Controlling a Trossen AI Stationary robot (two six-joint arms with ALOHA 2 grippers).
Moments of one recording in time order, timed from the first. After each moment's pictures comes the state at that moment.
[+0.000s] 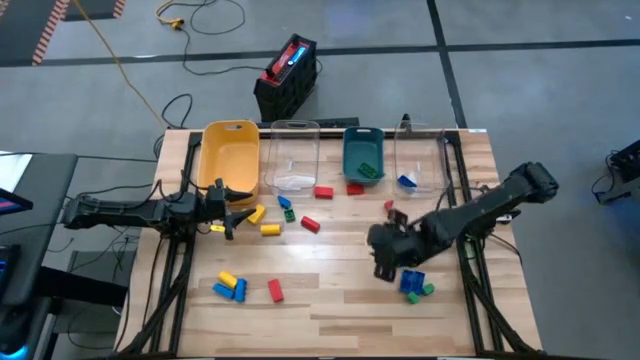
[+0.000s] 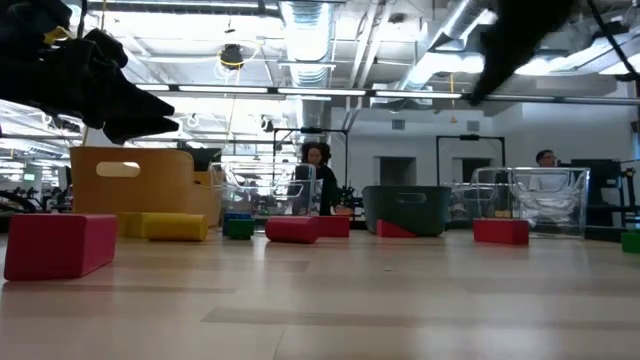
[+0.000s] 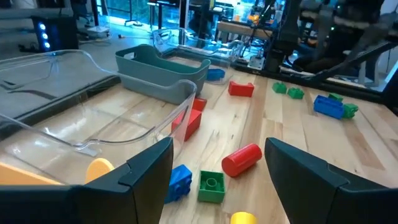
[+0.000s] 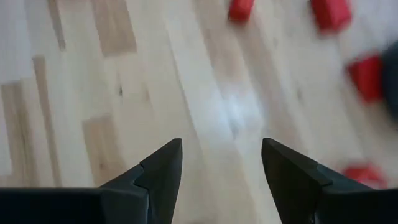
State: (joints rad) left arm -0.01 0.22 0.08 0.04 -0.34 -0.16; right arm 0.43 1.46 1.15 -0.87 0.36 0.67
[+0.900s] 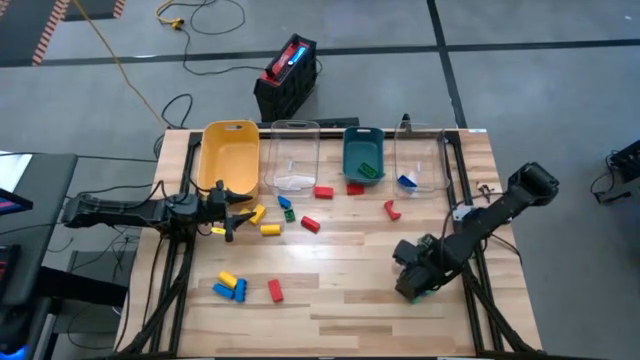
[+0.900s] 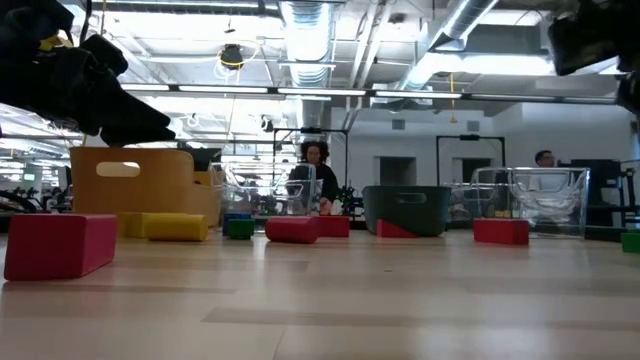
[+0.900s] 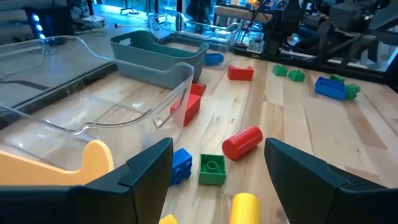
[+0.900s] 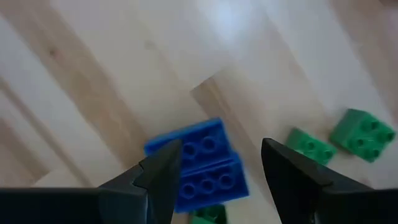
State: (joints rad) left arm -0.02 0.22 0.08 -0.03 -0.34 -0.15; right arm 0.66 1.45 0.97 -0.98 0.16 1.25
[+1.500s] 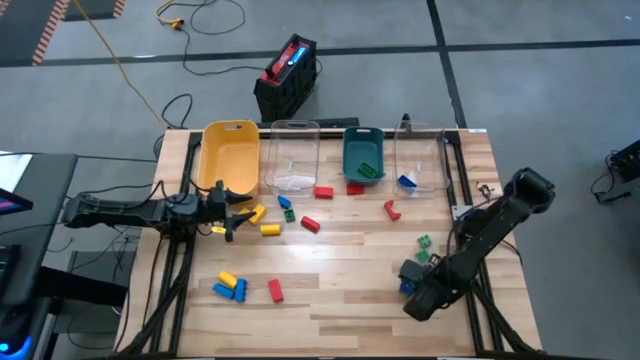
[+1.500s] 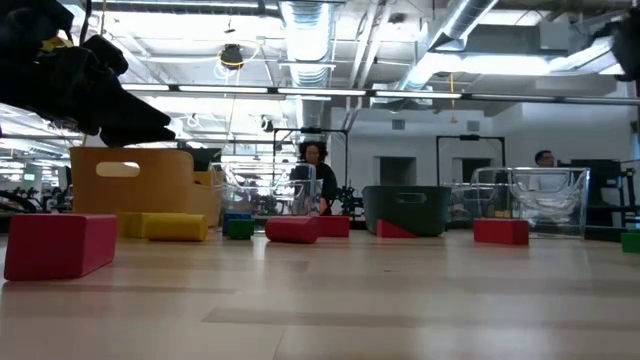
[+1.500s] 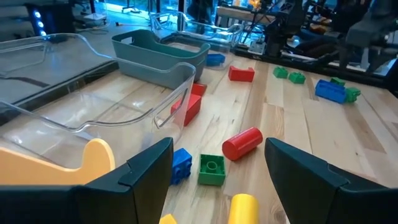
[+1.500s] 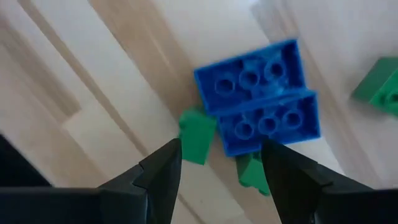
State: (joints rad) left arm -0.02 0.22 0.08 -0.03 -0.34 -0.18; right arm 0.79 1.54 0.97 -0.88 0.02 1.40
